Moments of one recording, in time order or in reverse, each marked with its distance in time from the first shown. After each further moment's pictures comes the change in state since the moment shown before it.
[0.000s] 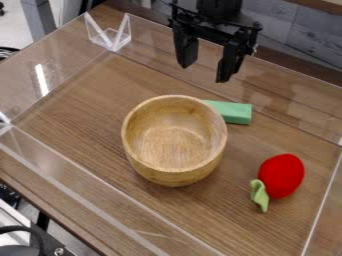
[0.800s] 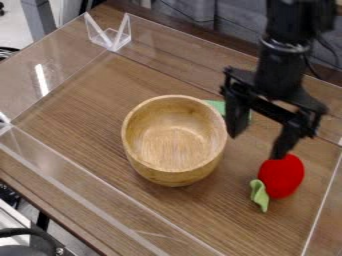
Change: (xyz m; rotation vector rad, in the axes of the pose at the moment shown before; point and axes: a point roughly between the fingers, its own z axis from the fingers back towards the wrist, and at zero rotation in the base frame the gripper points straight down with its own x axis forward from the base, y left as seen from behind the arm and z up) arm -0.033 -0.093 -0.037 -0.030 0.045 -0.111
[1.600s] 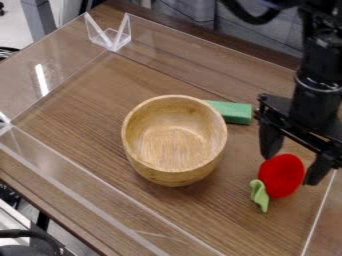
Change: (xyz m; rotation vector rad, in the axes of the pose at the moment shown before) arm 0.018 -0.030 -0.023 0.005 -0.105 -0.072
